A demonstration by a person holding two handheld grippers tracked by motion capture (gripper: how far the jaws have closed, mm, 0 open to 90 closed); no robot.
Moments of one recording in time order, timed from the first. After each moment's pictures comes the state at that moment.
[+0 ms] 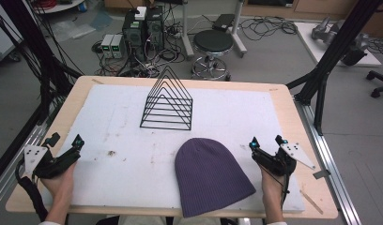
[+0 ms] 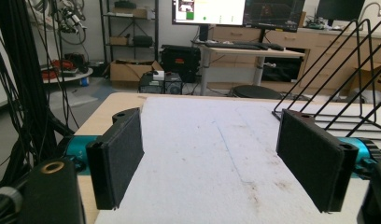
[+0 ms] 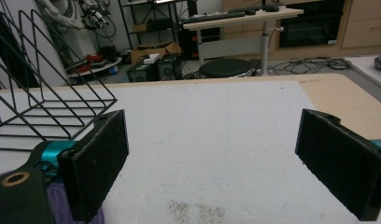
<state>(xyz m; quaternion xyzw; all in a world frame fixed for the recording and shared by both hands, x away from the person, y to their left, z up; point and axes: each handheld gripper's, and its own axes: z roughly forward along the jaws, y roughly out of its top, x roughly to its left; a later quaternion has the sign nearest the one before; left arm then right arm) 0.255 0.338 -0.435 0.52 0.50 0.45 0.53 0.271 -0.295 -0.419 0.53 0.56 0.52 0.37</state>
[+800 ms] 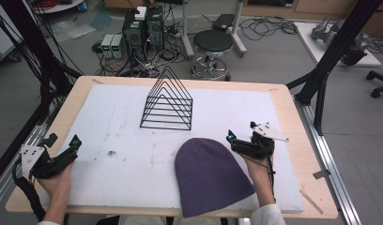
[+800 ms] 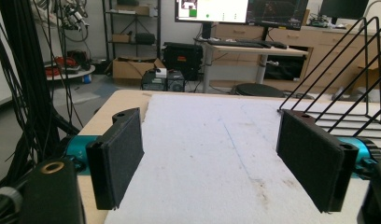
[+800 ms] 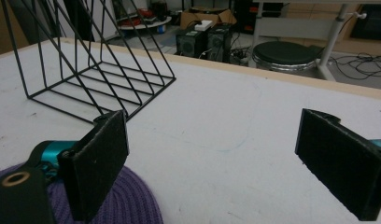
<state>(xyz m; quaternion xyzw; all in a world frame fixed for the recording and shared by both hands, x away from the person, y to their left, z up) 0.254 0.346 -0.436 0.52 0.51 0.44 0.53 0.315 -0.246 -0.398 0.45 0.68 0.50 0.31</state>
